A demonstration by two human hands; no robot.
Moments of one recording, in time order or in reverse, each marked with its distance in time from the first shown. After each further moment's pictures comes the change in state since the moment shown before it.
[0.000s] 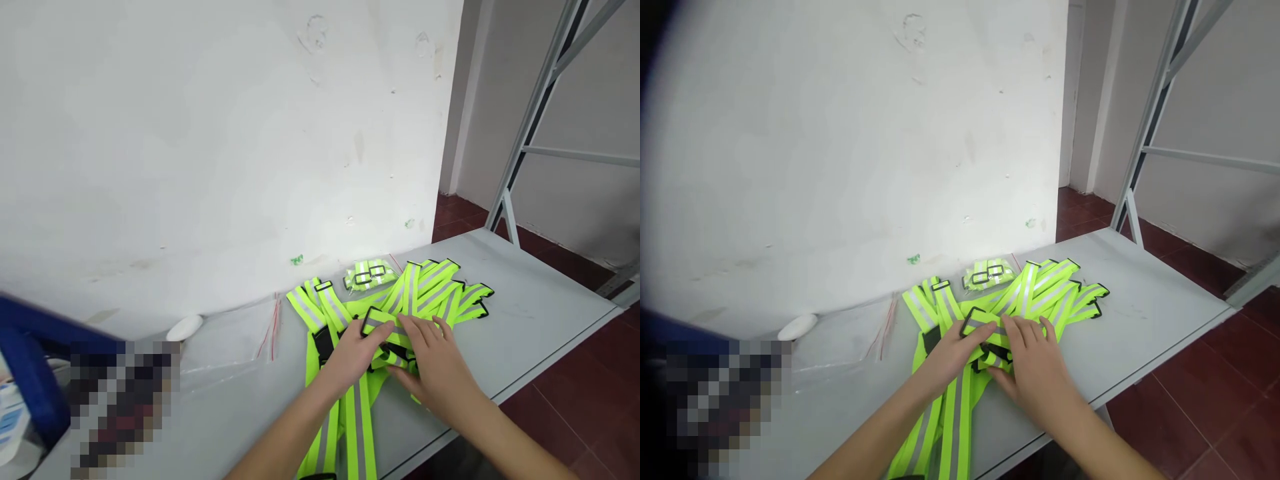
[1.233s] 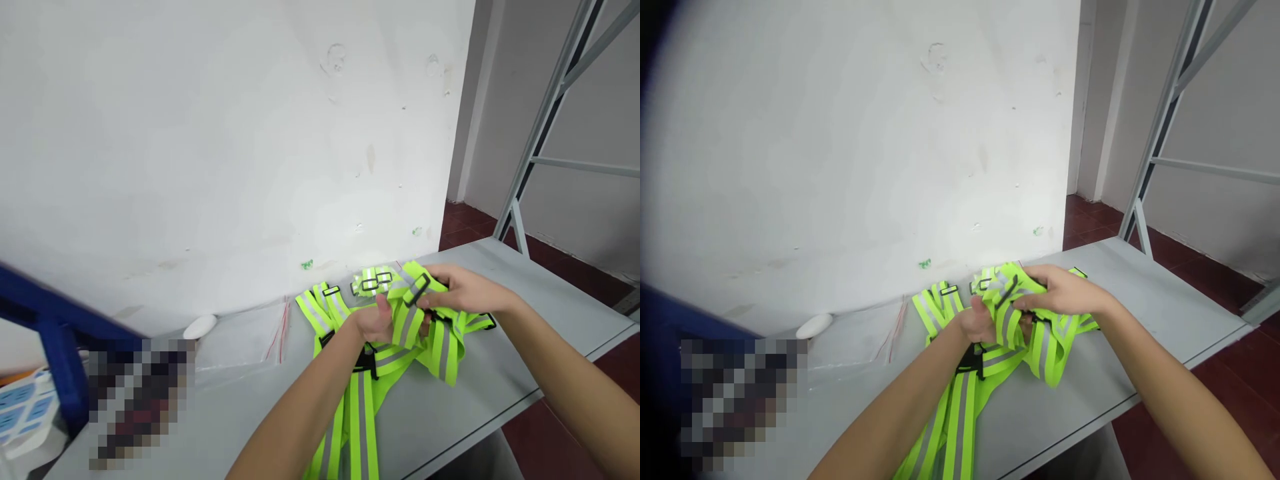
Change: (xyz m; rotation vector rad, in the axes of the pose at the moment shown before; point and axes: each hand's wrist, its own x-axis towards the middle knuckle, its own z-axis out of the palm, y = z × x) left_hand 0.081 0.001 0.001 -0.223 -0.738 0.124; right_hand 0.100 0.041 -0.110 0.865 -0.555 -0.025
